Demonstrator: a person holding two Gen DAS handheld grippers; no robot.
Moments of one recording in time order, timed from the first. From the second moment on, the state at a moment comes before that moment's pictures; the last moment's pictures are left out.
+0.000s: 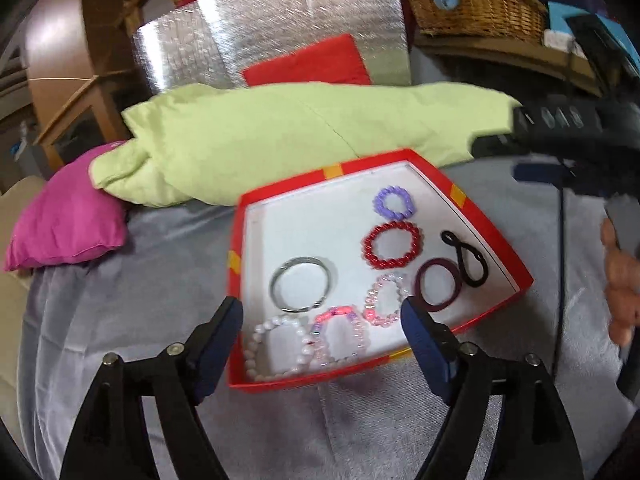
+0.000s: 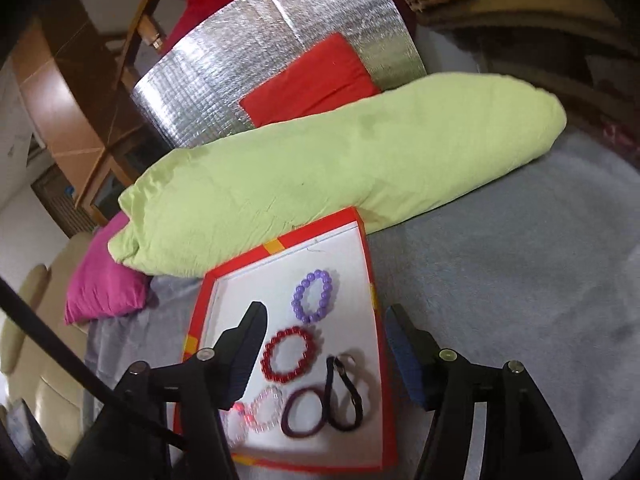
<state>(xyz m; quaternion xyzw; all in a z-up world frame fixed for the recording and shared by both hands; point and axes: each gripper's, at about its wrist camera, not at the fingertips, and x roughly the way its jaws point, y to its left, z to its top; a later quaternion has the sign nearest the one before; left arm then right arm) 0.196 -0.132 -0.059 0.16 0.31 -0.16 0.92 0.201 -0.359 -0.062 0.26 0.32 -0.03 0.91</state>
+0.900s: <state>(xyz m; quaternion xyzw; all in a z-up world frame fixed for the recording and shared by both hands) 0.151 -0.068 -0.031 0.10 0.29 -0.06 0.95 0.076 -0.280 -0.058 0.14 0.33 -0.05 0.93</state>
